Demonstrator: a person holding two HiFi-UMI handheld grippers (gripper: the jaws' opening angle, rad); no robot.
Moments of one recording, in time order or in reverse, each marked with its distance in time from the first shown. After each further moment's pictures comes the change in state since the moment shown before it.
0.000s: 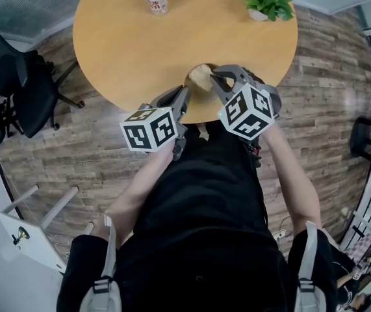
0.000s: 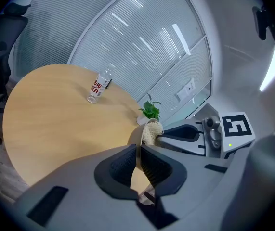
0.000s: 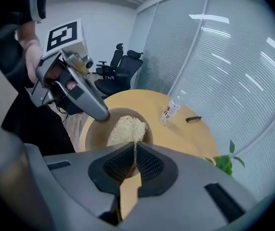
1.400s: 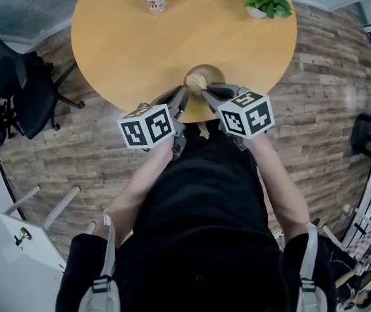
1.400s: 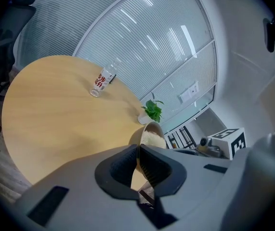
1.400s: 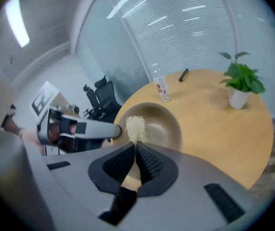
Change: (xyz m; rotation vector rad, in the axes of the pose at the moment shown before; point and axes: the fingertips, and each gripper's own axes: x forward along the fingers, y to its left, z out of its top) left arm 0.006 0.004 -0.005 -0.087 0.024 -0.010; right arm 0.009 0.044 -0.014 0.839 -0.109 0.235
